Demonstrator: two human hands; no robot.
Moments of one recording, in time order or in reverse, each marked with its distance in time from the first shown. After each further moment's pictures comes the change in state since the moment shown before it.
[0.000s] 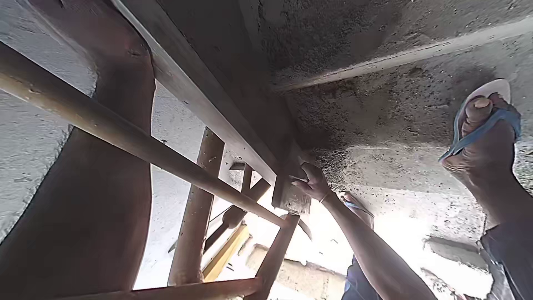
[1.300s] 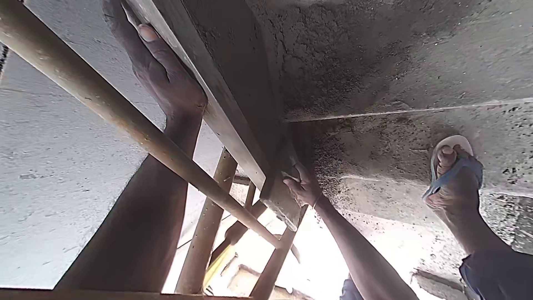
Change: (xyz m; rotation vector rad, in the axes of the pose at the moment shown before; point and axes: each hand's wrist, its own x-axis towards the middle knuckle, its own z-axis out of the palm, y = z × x) left_hand 0.004 0.044 -0.003 -0.156 0.070 -0.051; right_hand 0.097 -0.050 -0.025 0.090 -0.045 0.097
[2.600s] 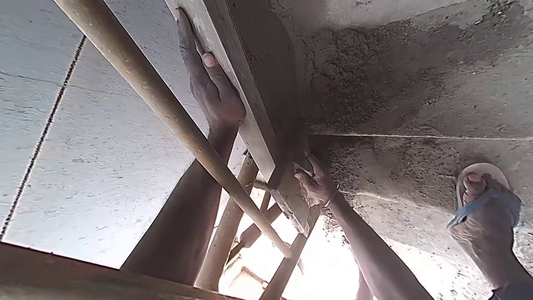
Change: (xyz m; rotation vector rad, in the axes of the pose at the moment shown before) left_hand -0.001 0.004 0.000 -0.032 0.011 0.070; right_hand 0.066 -0.046 -0.016 0.102 -0.040 -0.166
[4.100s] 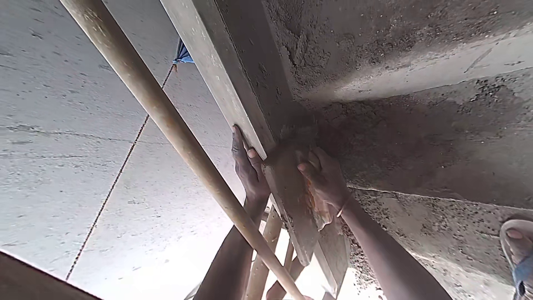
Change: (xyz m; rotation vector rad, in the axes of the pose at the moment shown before) left_hand -0.015 -0.003 -0.005 -0.015 -0.018 -0.053; right_hand 0.168 -0.110 -0.031 0.099 0.071 0.050
